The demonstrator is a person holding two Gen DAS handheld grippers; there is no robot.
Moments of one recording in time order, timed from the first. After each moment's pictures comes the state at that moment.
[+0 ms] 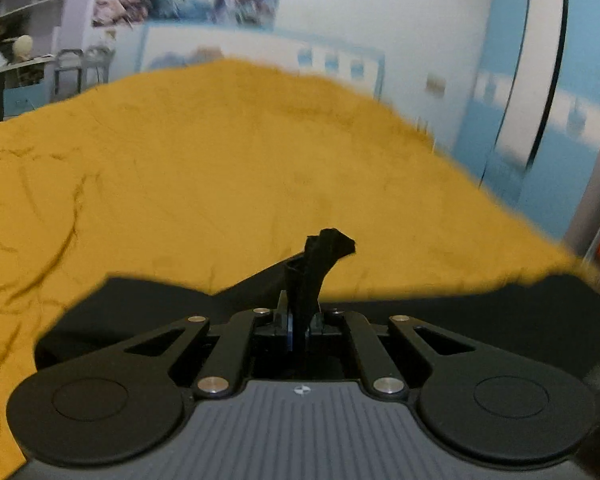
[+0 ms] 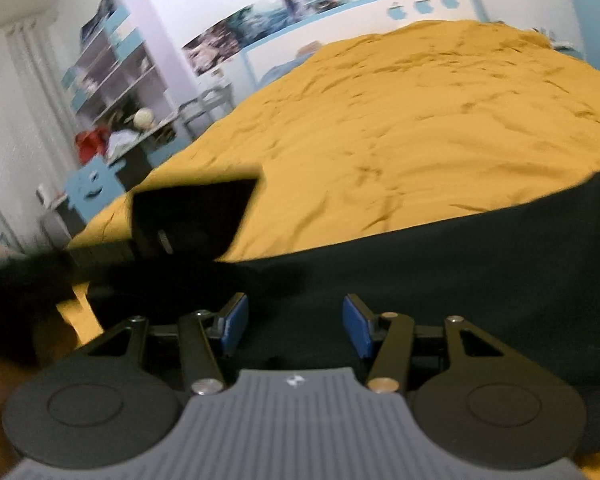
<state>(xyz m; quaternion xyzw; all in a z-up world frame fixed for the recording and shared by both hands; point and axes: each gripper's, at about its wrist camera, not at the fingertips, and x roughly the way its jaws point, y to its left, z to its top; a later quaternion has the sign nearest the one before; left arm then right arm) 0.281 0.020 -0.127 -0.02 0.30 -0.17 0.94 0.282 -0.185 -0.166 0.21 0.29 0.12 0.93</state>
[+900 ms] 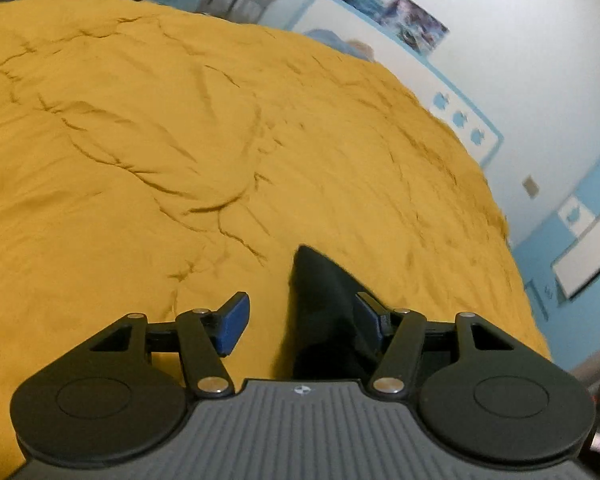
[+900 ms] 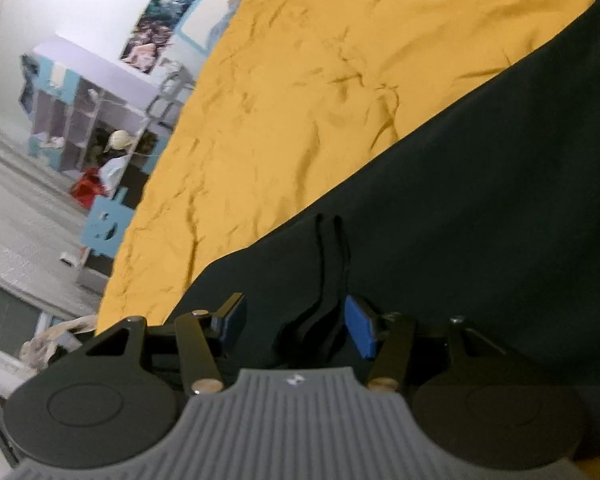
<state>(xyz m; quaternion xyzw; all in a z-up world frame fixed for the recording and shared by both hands) 0.245 0.197 -0.131 -0.28 0.33 -0.04 0.90 0.327 -0.170 -0.185 0.39 0.41 0.11 0.82</state>
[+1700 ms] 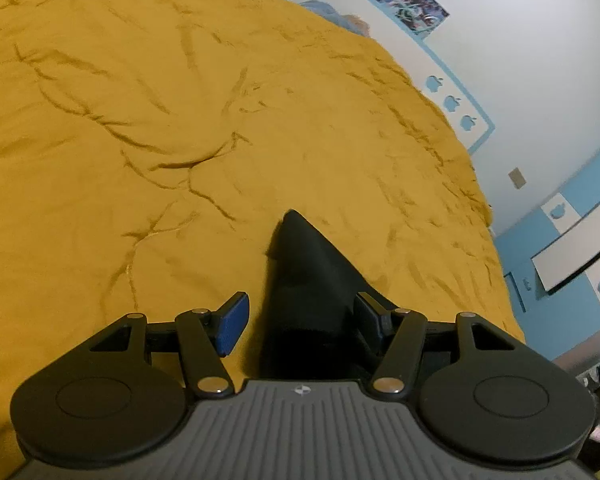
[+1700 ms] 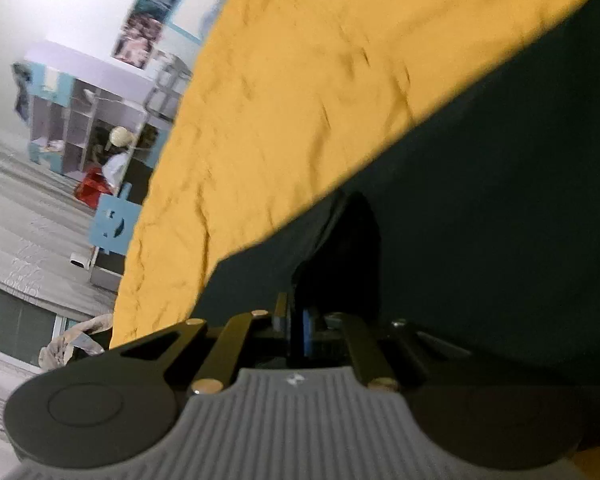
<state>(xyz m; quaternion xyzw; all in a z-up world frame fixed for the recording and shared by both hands) 0.267 0.176 -0.143 -0.30 0.37 -0.08 0.88 0.331 -0.184 -0.167 0.41 0.41 0.14 0.80</state>
